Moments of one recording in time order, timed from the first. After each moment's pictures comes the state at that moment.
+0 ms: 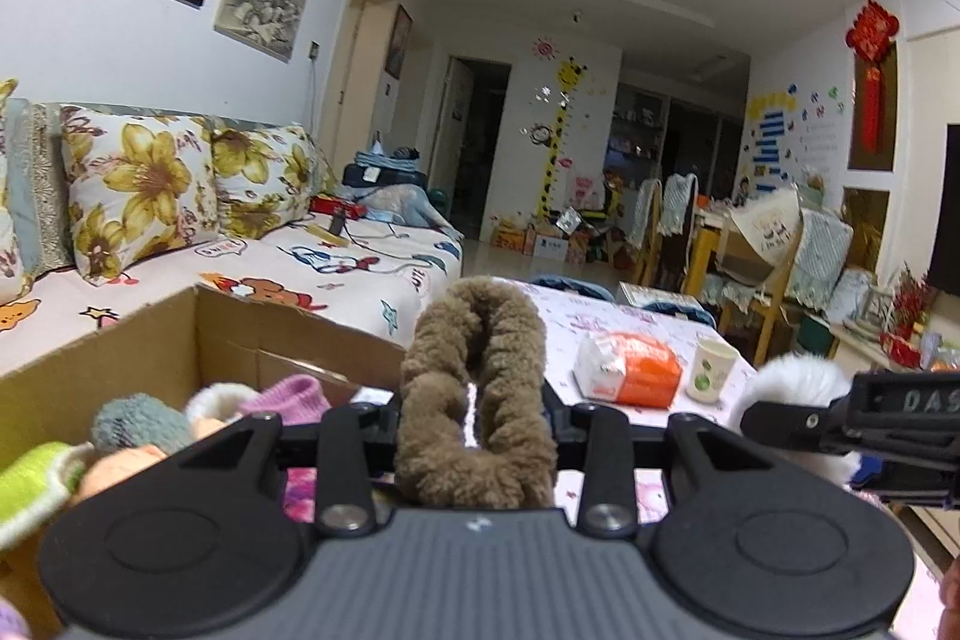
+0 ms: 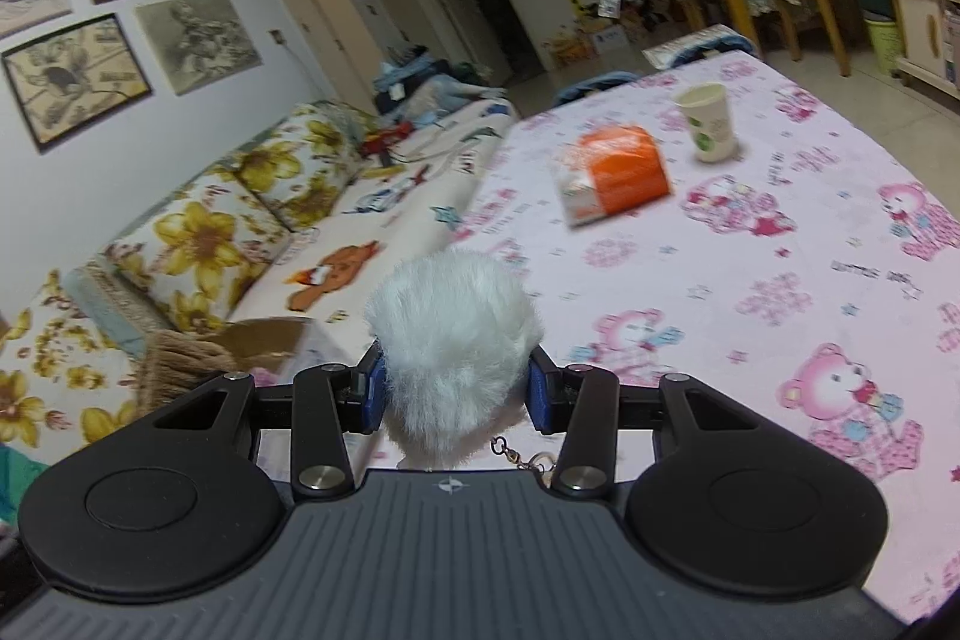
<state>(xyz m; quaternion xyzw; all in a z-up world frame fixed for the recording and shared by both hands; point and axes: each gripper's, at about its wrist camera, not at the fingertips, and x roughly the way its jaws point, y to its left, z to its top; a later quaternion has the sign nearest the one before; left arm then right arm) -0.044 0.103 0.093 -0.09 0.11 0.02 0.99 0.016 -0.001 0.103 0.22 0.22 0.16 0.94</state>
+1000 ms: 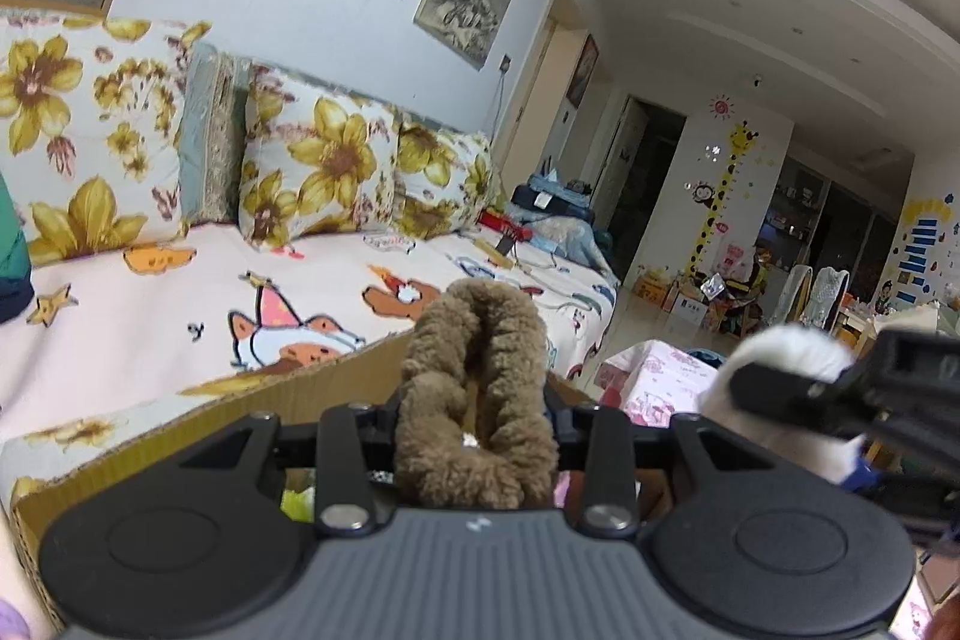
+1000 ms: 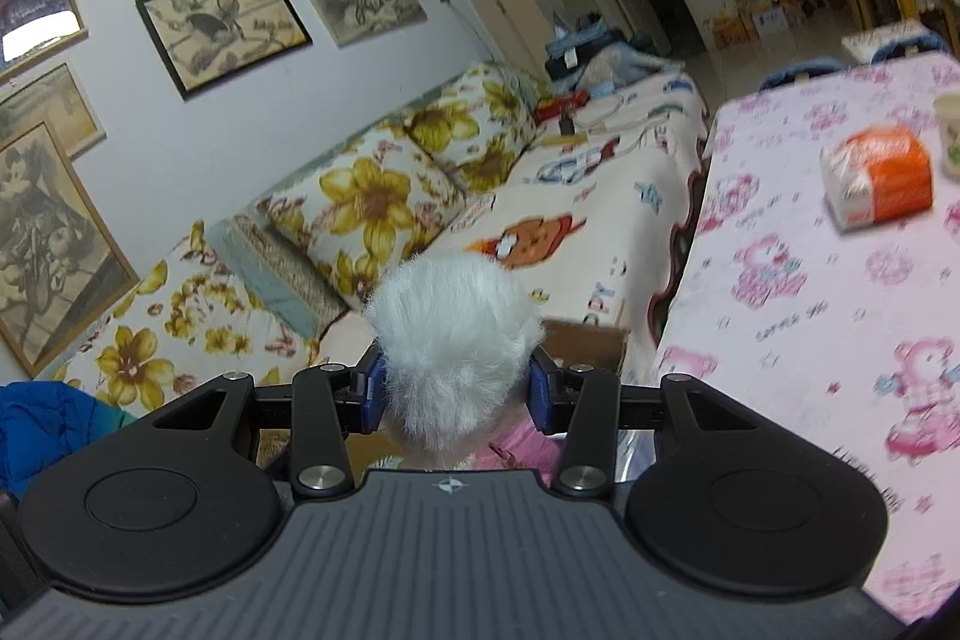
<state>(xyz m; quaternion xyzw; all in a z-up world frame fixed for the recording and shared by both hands) -0.047 0.200 0.094 -0.20 0.10 0.17 0.96 0.077 0.091 0.109 0.20 0.24 0.30 0.90</state>
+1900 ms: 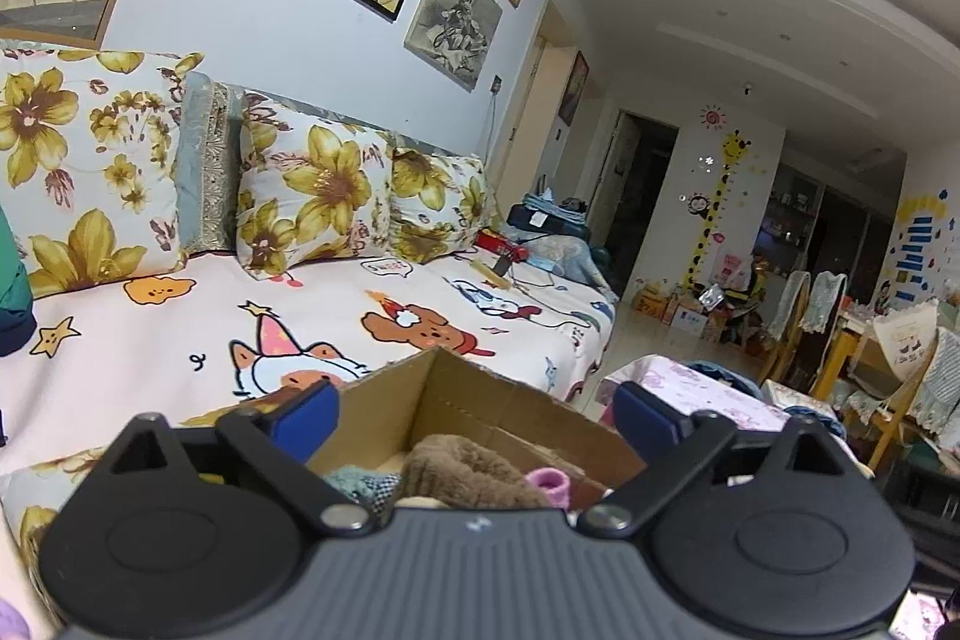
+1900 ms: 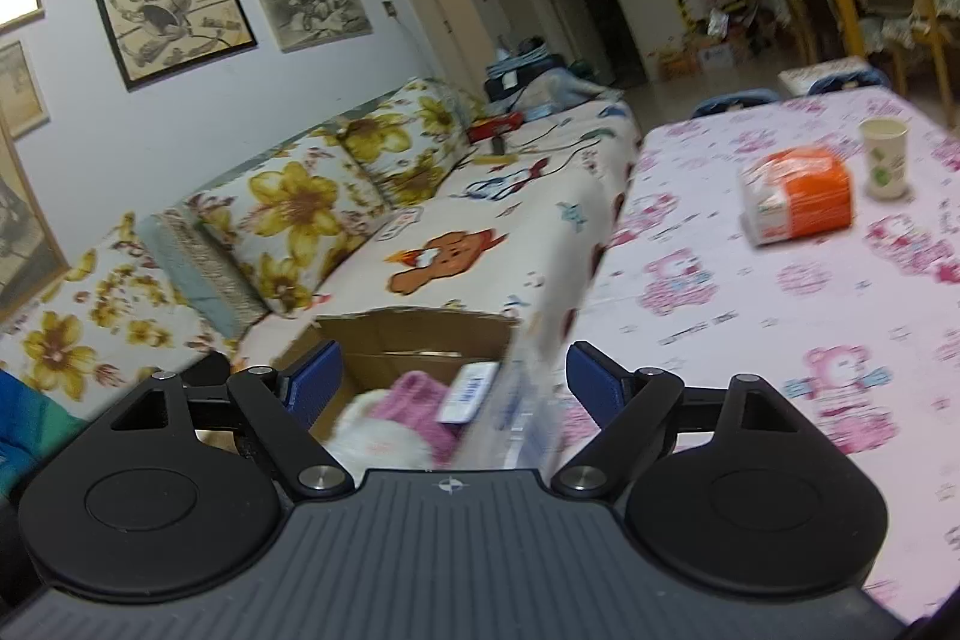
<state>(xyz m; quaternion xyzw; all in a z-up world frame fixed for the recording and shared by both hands) -0.053 0.196 0.103 -0.17 0.08 0.17 0.97 0.042 0.064 0.107 0.15 0.20 0.22 0.94</state>
